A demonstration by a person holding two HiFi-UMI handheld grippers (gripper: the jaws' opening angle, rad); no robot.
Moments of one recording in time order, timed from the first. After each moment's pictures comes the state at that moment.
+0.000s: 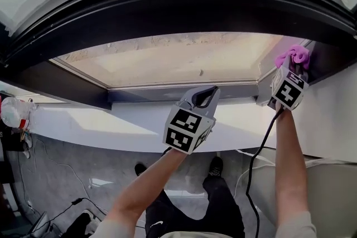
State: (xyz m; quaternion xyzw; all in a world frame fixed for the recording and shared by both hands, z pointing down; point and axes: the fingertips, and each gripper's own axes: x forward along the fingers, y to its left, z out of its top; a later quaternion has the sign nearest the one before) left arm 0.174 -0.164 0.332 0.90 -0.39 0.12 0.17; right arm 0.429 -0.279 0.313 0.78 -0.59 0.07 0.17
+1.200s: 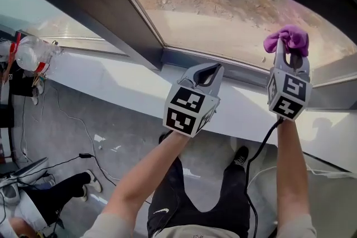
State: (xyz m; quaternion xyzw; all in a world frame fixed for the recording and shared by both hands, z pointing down) left arm -0.111 -0.127 0.364 0.82 -0.52 0.12 0.19; right arm 0.029 -0.242 0.308 0.58 -0.80 -0.02 0.16
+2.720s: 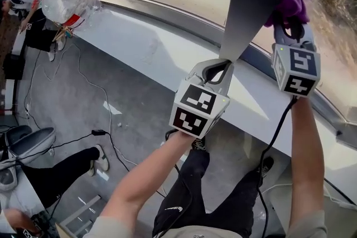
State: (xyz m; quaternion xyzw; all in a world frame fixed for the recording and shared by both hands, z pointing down) left arm -0.397 -0.036 0.436 0.75 -0.61 0.14 0.22; right arm -0.367 -0.199 0.357 0.36 -0.92 -0.08 0.14
